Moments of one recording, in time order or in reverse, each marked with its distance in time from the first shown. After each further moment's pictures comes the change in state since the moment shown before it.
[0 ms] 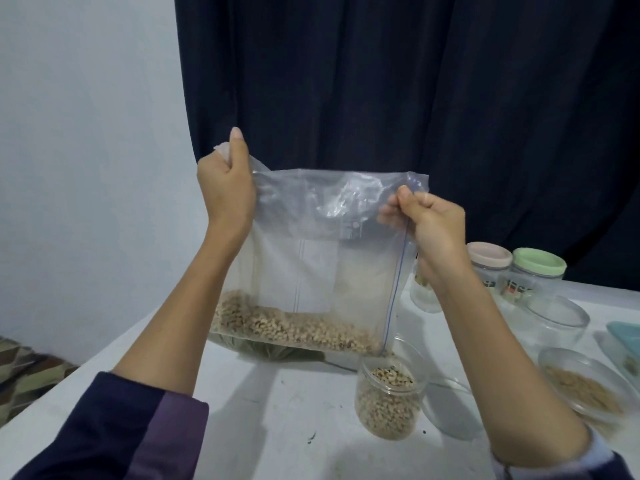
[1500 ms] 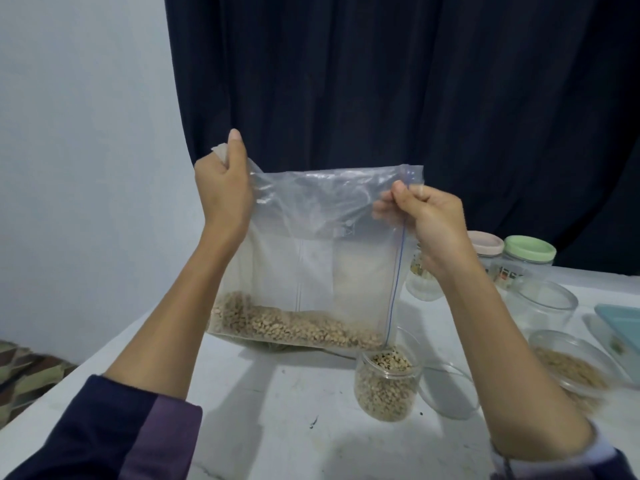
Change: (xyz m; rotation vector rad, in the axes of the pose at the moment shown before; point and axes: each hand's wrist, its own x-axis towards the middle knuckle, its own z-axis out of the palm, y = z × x) left_hand -0.009 0.005 -0.007 -0.029 -0.041 -0.068; right_hand -0.009 -0.006 -0.008 -0.058 -0.066 -0.014
